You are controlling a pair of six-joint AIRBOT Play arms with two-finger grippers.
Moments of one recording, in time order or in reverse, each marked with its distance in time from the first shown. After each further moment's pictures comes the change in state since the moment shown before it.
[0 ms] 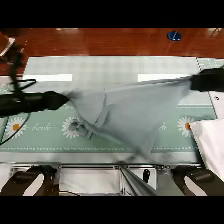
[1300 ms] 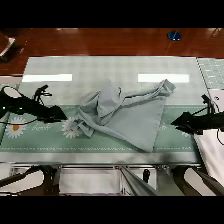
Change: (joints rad) left arm 0.243 -0.566 0.006 0.181 -0.200 0.116; right arm -0.689 -0.177 -0.640 0.636 0.090 -0.395
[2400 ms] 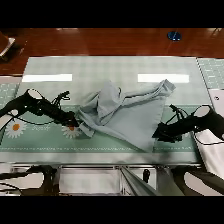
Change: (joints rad) left arm -0.158 -0.147 -0.006 -0.127 -0.023 0.117; right arm 0.406 -0.163 -0.077 -0.004 -0.103 0.129
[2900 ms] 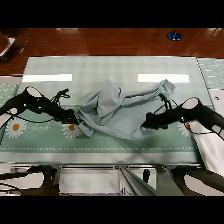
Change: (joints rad) left arm 0.008 0.008 0.046 0.000 0.000 -0.002; right arm 0.160 -0.074 0.148 0.219 -0.142 -0.083
